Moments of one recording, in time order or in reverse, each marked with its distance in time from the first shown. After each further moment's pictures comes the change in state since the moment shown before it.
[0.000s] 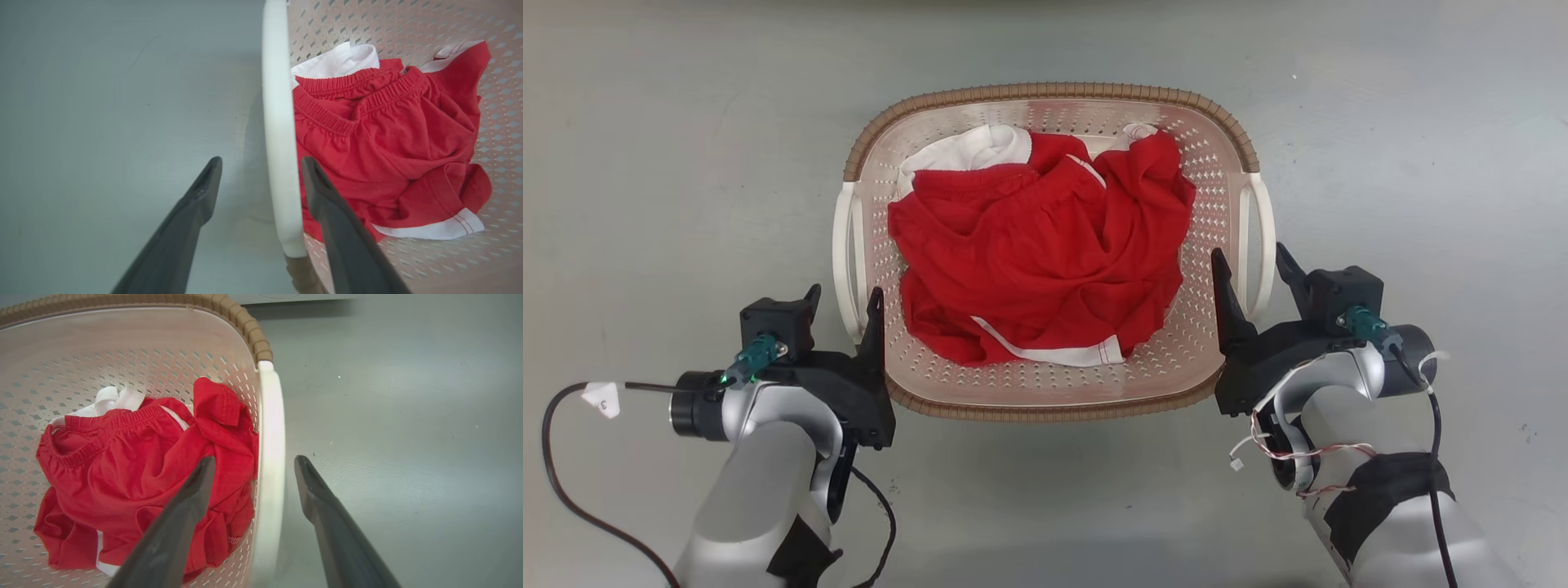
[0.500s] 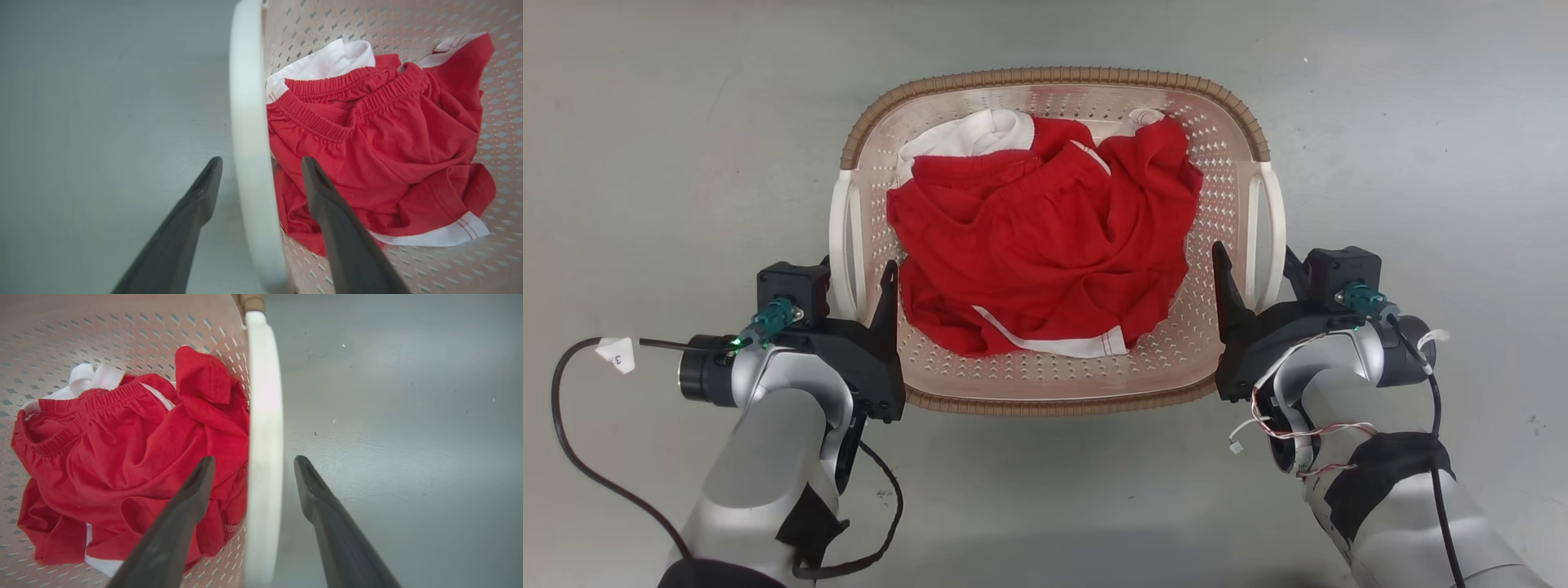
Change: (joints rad) left arm -0.089 -0.013 -0.039 0.065 0.008 -0.009 0.016; right arm -0.073 -0.001 0.058 0.078 0.088 -0.008 0.042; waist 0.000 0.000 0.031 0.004
